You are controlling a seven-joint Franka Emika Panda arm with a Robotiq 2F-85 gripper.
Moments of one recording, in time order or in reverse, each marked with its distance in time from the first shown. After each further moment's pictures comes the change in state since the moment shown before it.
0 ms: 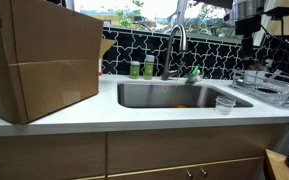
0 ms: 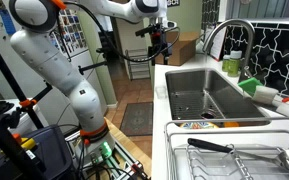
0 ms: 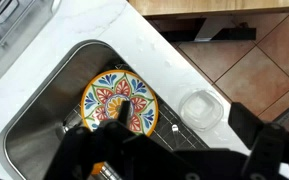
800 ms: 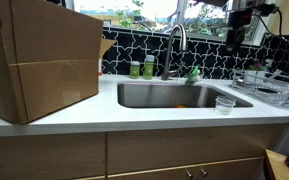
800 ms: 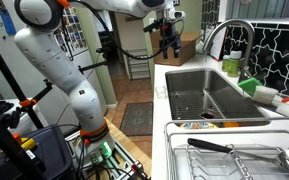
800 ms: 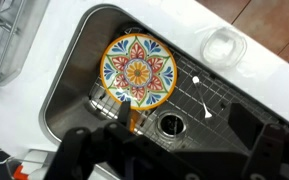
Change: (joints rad) arm -0.020 0.053 -0.045 0.105 0.007 0.134 0.146
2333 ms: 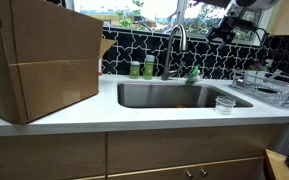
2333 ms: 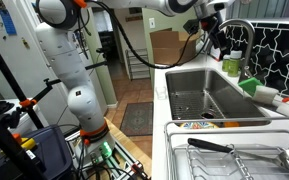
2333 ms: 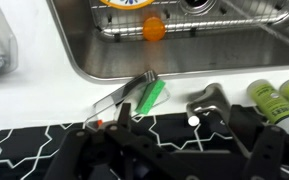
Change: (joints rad) arm -0.141 0.248 -0.202 0.171 0.216 0.525 0.247
